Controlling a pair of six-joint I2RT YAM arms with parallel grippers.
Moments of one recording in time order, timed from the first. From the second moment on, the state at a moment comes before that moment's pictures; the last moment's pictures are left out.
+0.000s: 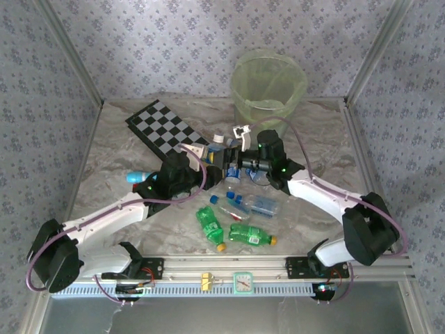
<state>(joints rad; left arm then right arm) -0.80 1.17 0.74 0.02 0.06 -0.49 0.62 1.42 0.91 0.26 -0.56 0.61</state>
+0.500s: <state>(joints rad) -0.79 1.19 0.75 0.01 0.09 -0.49 0.62 1.44 0.92 0.26 -0.57 0.60</state>
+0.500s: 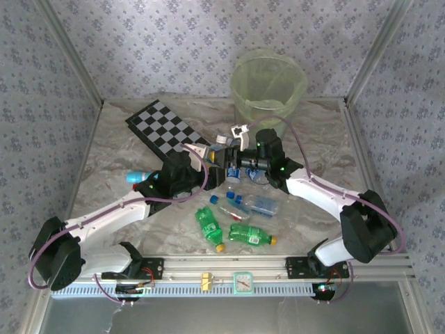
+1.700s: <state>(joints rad) -0.57 0.78 0.37 -0.16 -0.30 -0.90 0.32 1.54 1.69 -0.23 -0.17 0.13</state>
